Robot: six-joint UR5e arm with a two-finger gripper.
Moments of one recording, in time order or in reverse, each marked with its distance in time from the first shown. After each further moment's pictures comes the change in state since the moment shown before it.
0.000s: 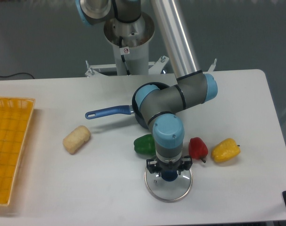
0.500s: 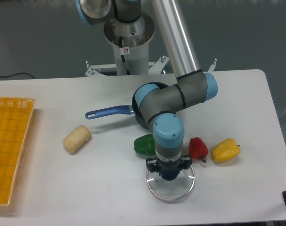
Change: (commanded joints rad) arm 0.000 0.009 0.000 -0.015 -0.002 0.000
